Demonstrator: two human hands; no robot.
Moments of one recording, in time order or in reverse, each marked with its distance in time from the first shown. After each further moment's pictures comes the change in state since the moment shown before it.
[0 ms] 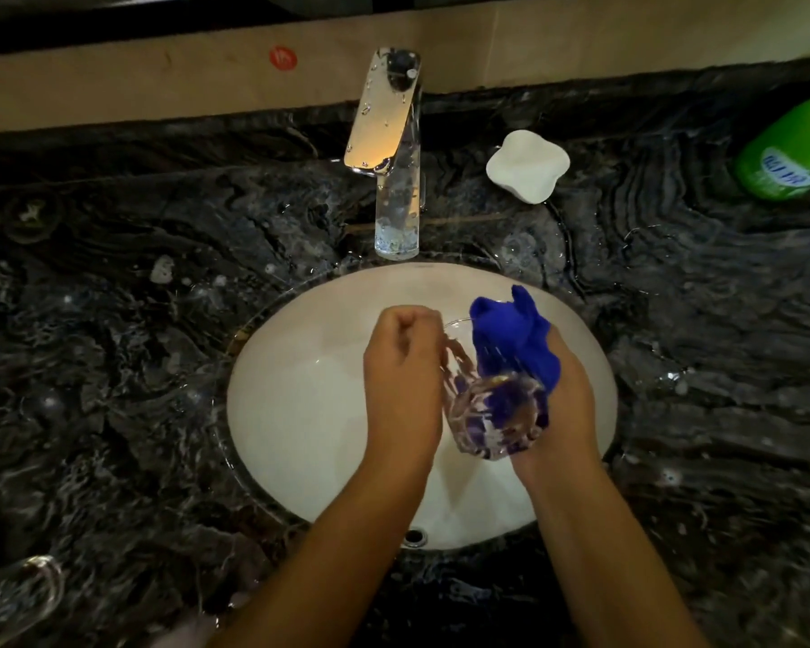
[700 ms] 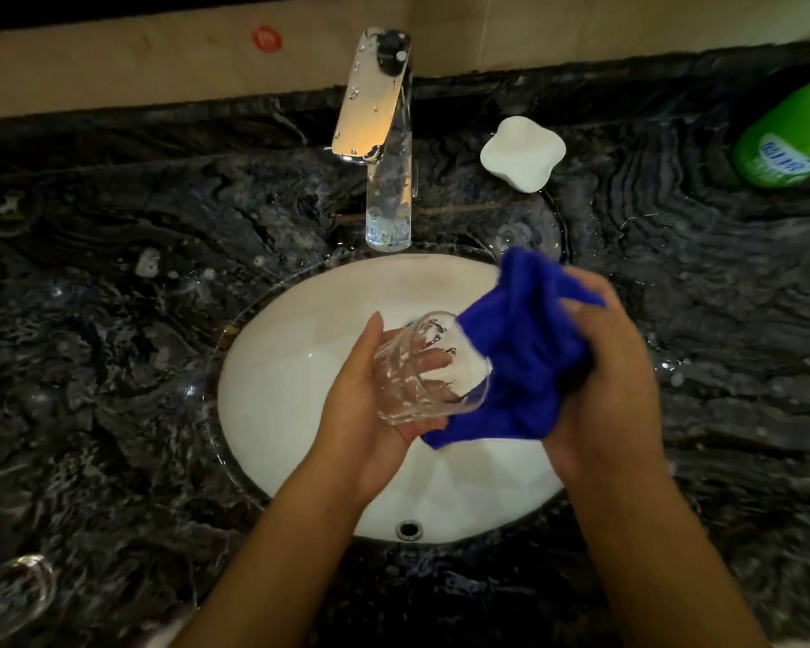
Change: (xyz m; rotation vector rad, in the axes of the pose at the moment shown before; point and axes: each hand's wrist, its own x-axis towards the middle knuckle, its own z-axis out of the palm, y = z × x) left_hand 0.012 -0.020 -0.037 -0.451 -0.222 -0.509; right_hand -0.017 -0.037 0.000 0.011 -0.111 -0.174
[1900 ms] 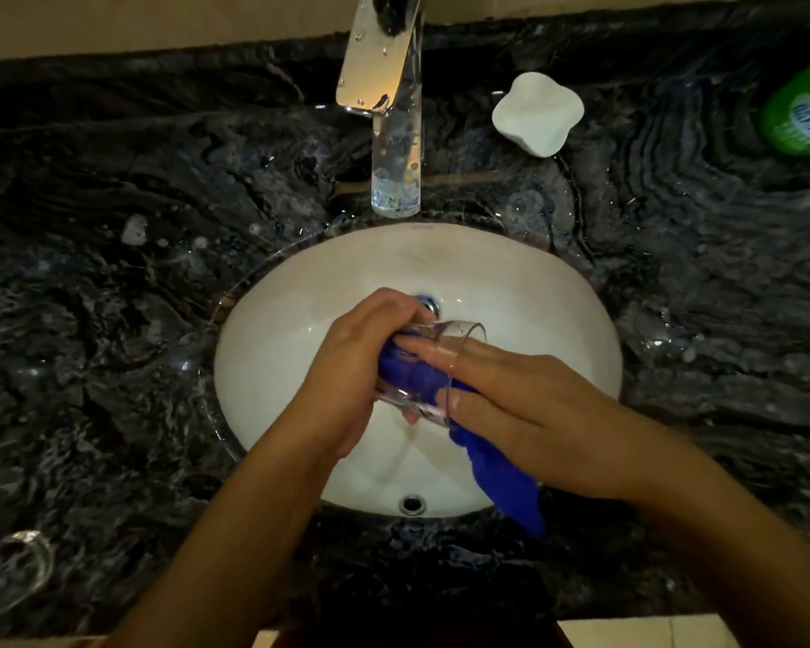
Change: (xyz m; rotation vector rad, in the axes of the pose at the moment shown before) left_hand 0.006 0.018 -0.016 0.481 -0.174 0.366; right_hand -0.001 0.010 -0.019 -1.446 -0.889 -0.068
